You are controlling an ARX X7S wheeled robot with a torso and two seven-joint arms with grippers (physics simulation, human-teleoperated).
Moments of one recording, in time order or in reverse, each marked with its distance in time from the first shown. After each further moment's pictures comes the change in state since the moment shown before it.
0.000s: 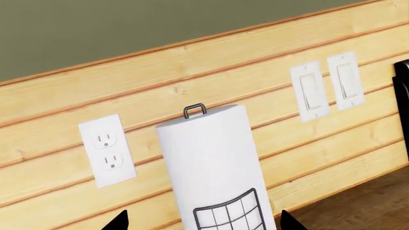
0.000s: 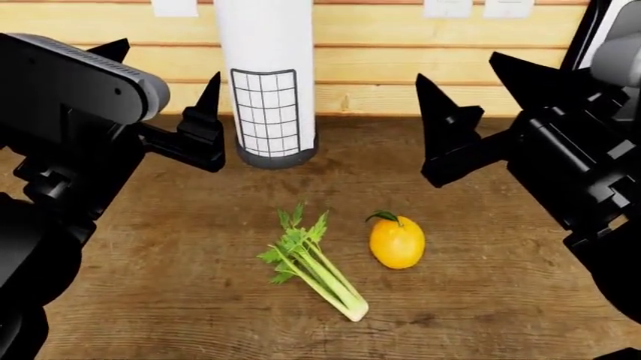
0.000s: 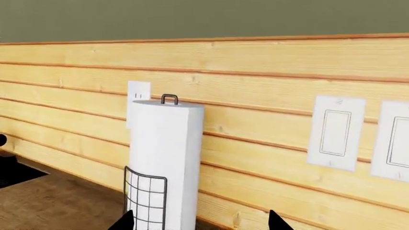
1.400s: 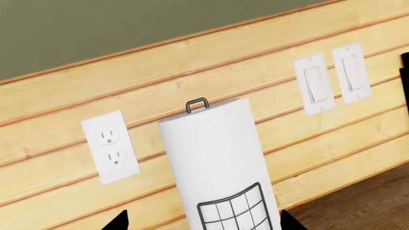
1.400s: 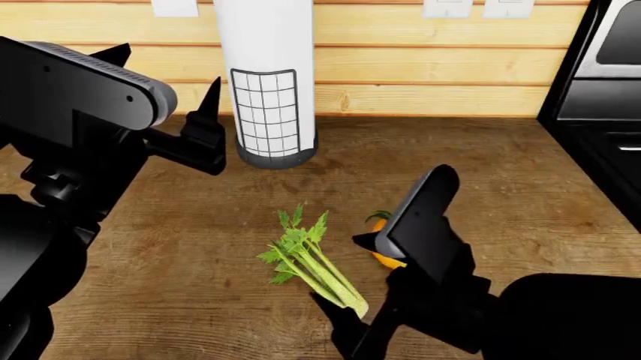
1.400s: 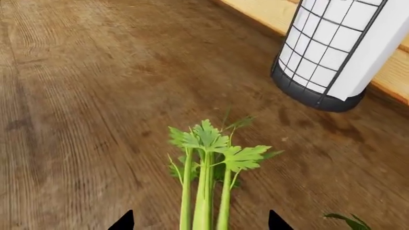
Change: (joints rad) left arm 0.021 -0.028 0.036 -0.022 -0.004 0.048 -0.034; right arm -0.117 0.193 -0.515 0.036 0.366 0.017 0.090
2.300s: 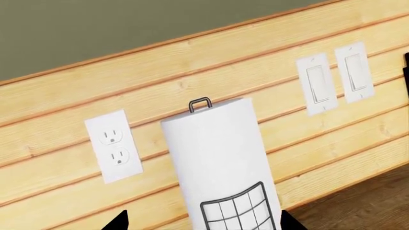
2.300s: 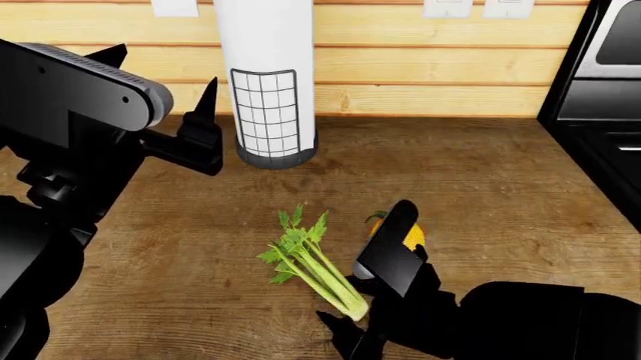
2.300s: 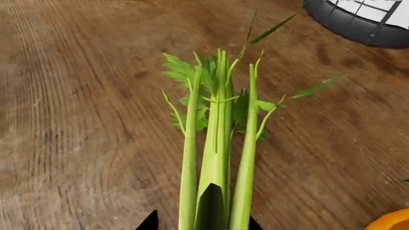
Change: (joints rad) left arm 0.007 -0.015 -0.005 -0.002 -0.018 0.012 -0.014; right arm -0.053 0.035 -0.292 0.124 -0.287 -0.159 -0.177
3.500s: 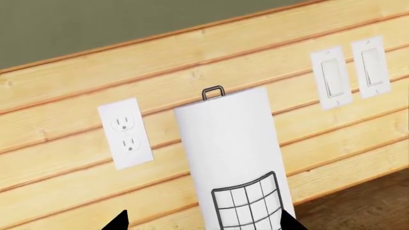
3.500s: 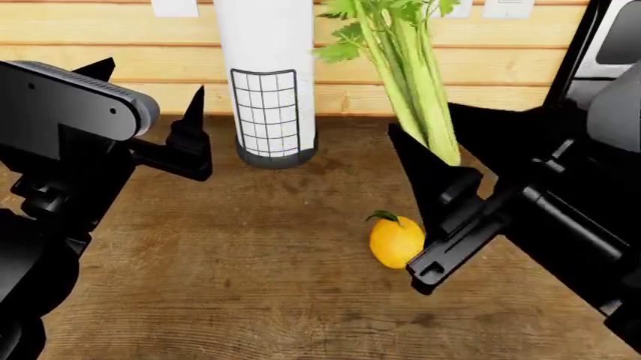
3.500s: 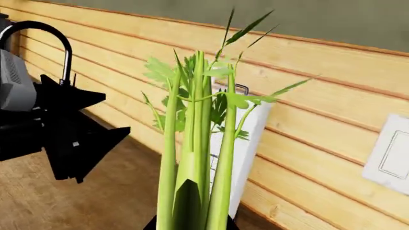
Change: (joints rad) left arm 0.069 -0.021 -0.034 -0.012 -0.009 0.054 -0.020; right arm 0.326 0.192 0.483 -0.208 0.778 -0.158 0.656
